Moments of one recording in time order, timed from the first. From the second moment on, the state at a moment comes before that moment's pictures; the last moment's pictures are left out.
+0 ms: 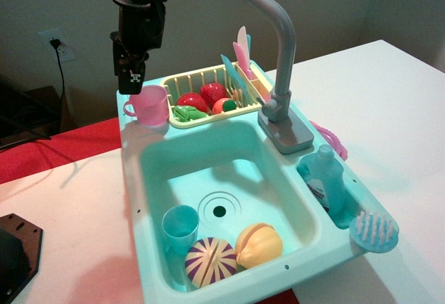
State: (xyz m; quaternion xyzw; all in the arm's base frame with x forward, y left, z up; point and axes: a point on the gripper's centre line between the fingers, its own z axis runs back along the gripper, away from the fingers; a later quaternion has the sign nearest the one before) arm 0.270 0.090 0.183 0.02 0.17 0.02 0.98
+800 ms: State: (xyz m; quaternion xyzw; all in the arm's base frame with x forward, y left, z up) arm 0.286 0.101 0.159 0.03 0.20 0.02 0.98
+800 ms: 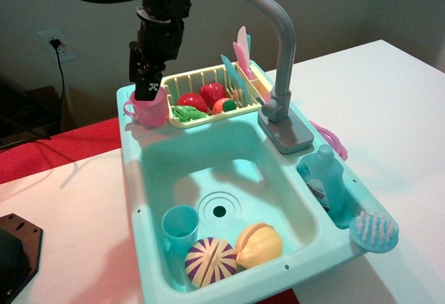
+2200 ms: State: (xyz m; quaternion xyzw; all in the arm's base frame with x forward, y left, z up) arm 0.280 0.093 0.140 0.05 0.19 0.01 0.98
